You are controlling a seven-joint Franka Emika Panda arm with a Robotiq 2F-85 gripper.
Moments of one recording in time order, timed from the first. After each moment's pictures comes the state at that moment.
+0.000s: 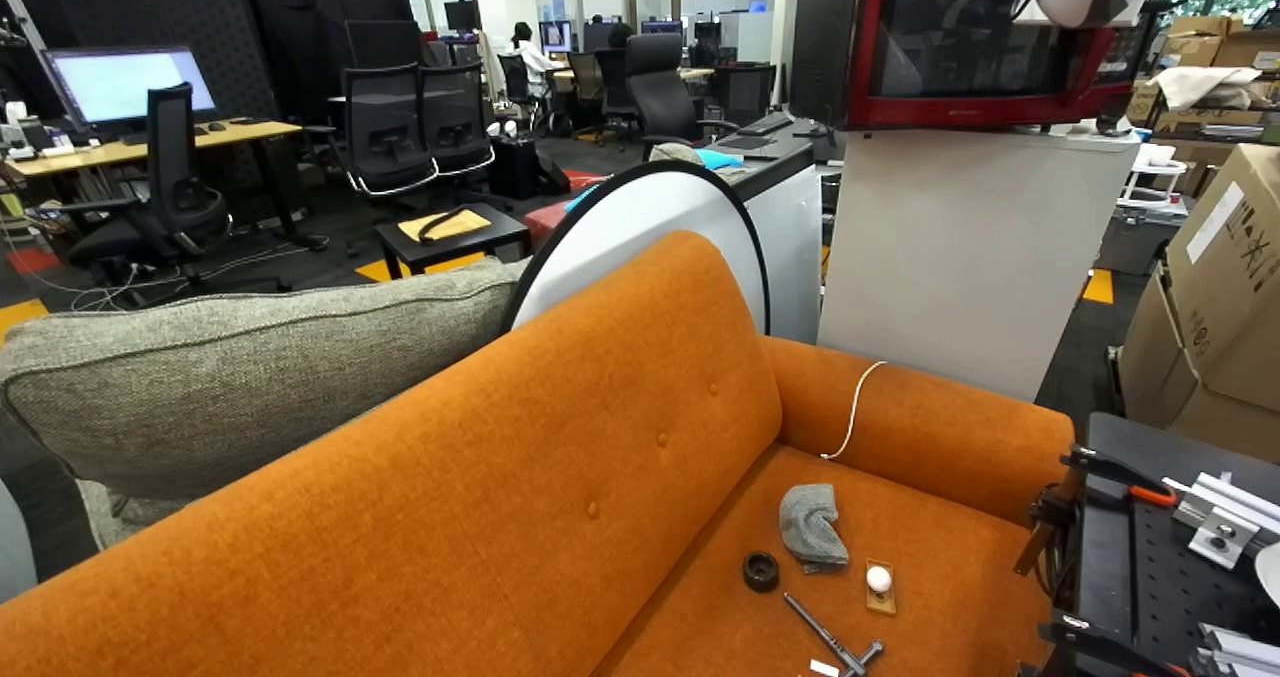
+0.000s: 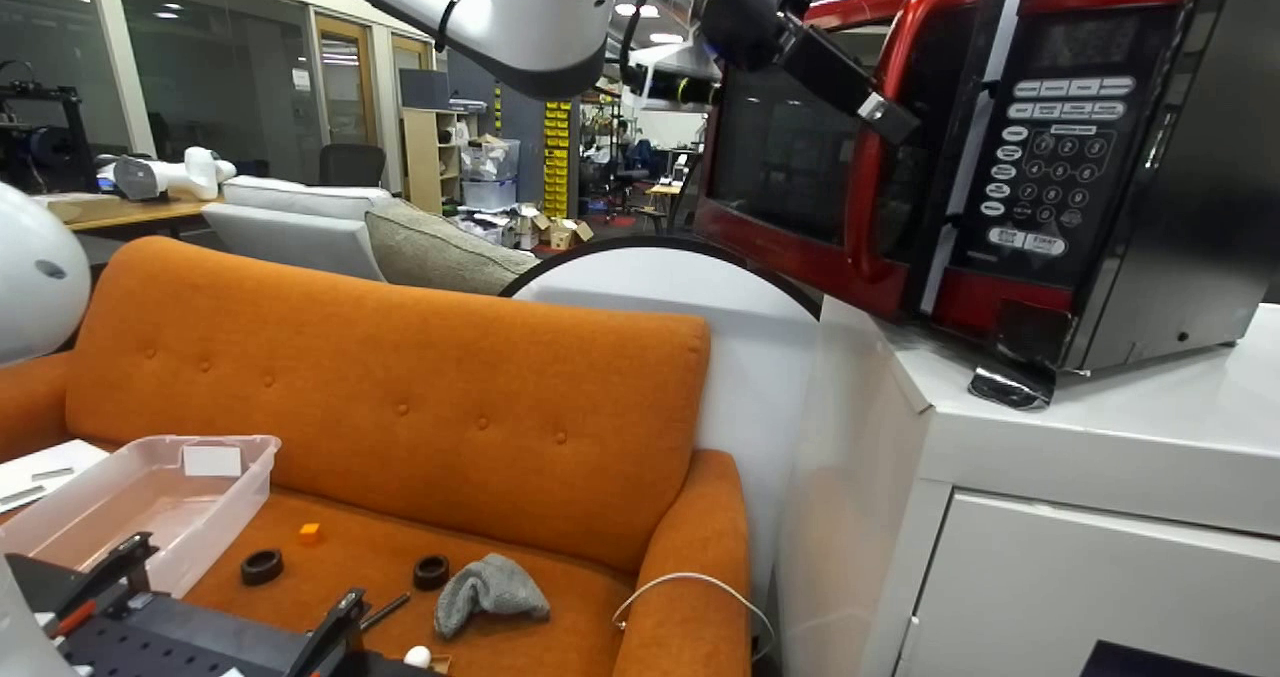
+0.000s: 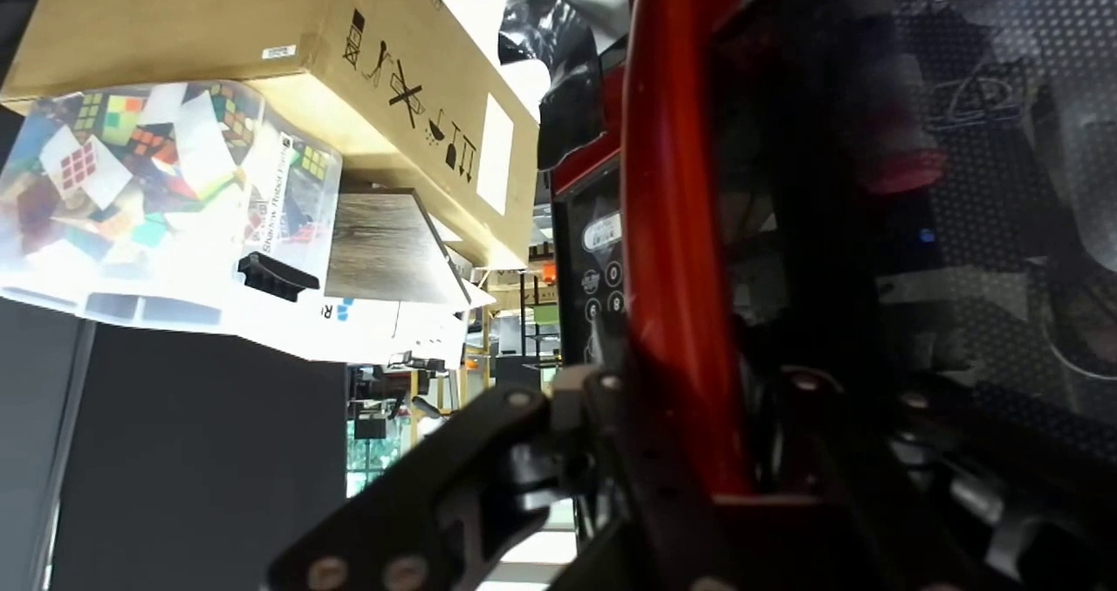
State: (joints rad) arm -2.27 -0.64 1.22 -2.17 -0.29 2.63 1.13
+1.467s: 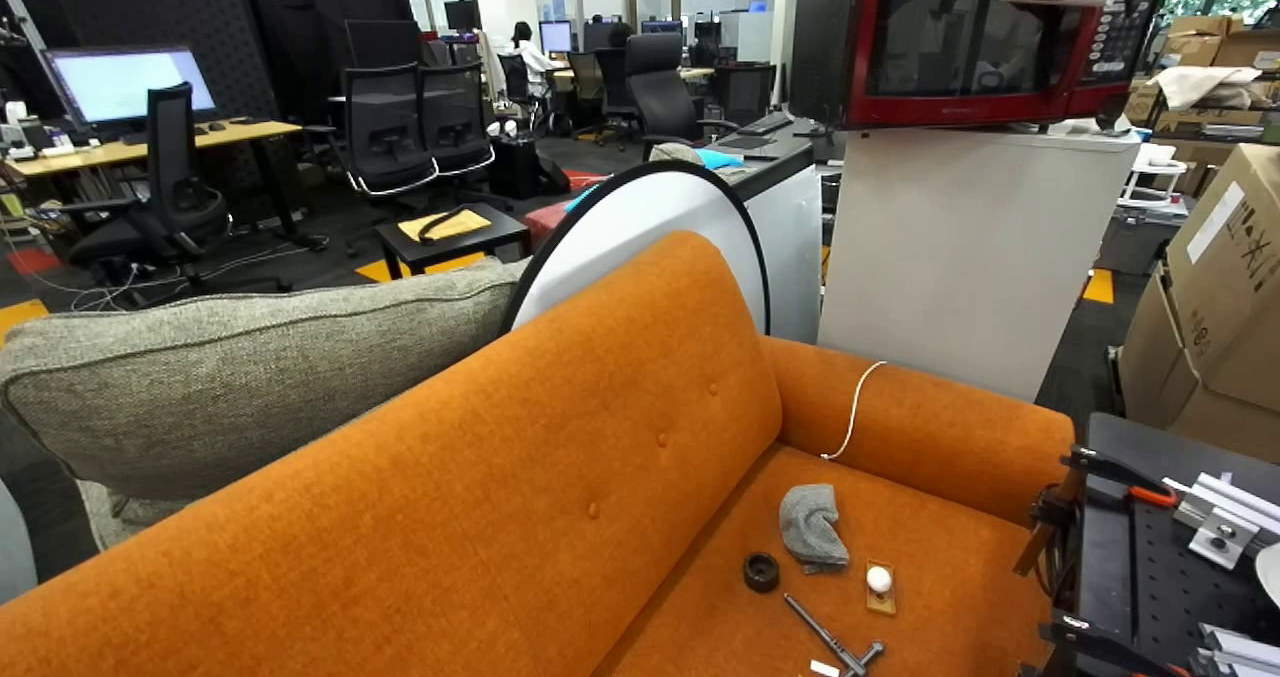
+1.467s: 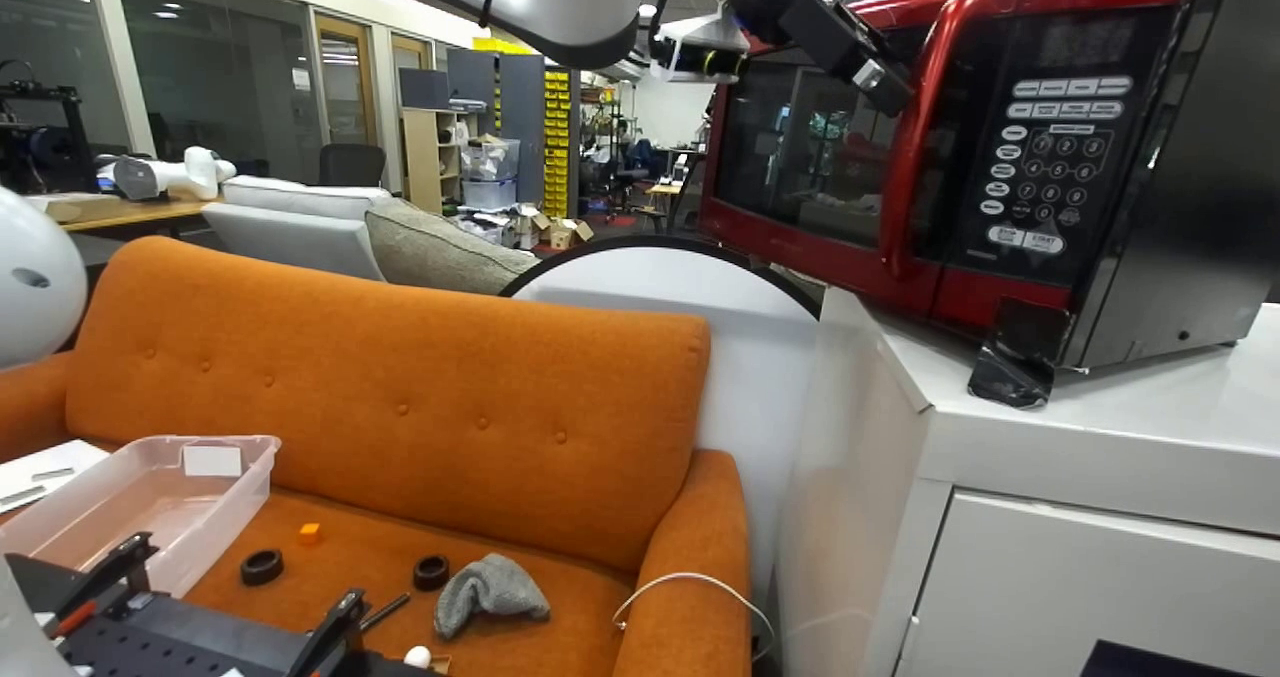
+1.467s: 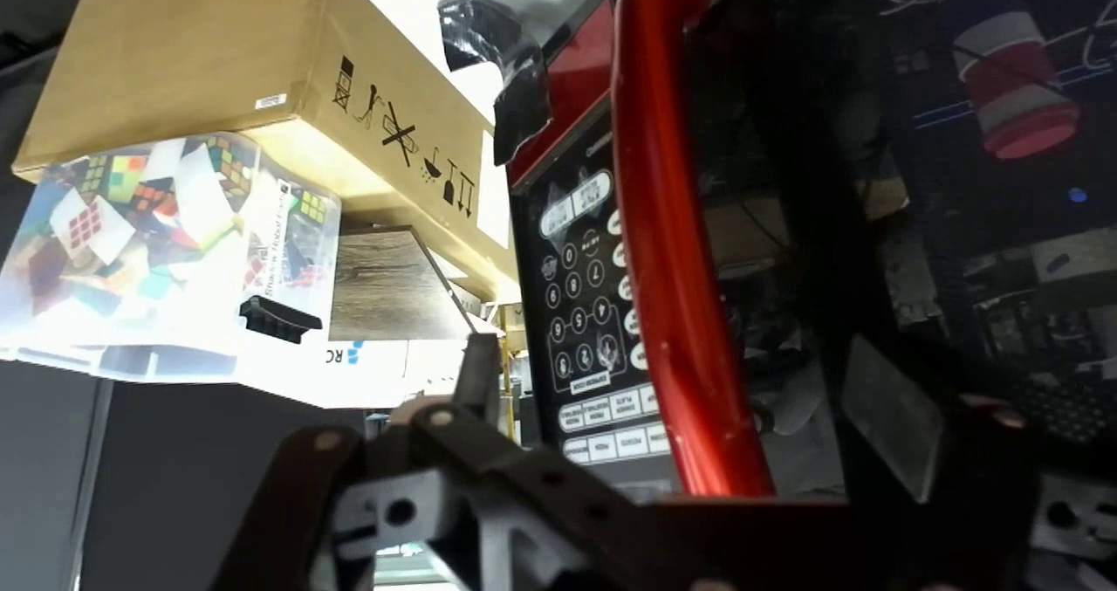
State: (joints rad) arm -2.39 -0.63 1.31 -2.02 -0.15 2.52 1.08
